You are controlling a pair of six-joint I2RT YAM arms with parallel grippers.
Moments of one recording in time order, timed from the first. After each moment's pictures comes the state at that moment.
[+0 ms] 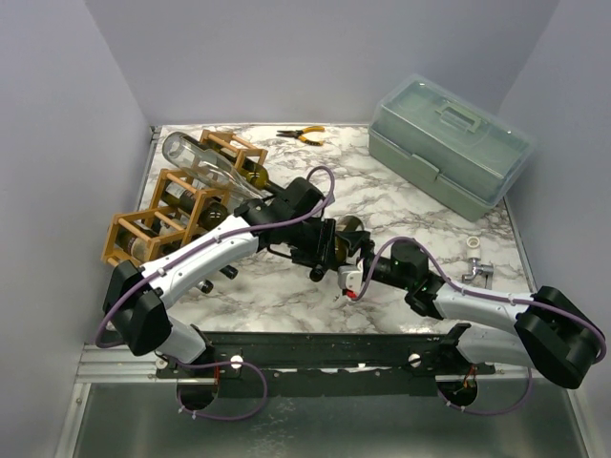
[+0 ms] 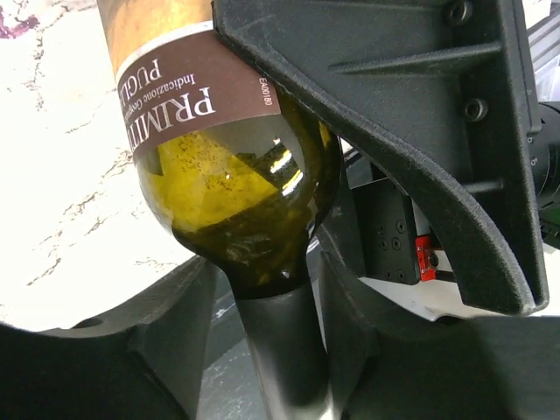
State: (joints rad) left arm -0.82 1.46 1.27 -0.77 0.35 -0.65; right arm 0.78 1.19 0.34 0.66 -0.37 -1.10
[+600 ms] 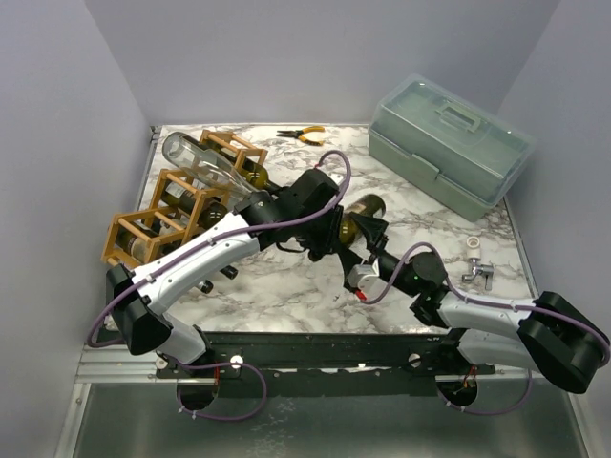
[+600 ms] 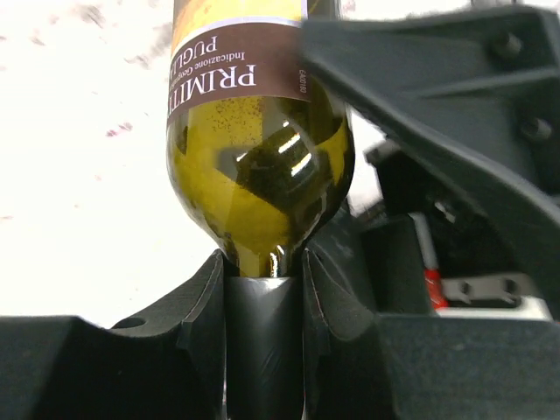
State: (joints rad) left arm -0.92 1.47 1.47 -0.87 0.08 -0.53; right arm 0.80 1.17 0.25 1.03 -0.25 -1.09
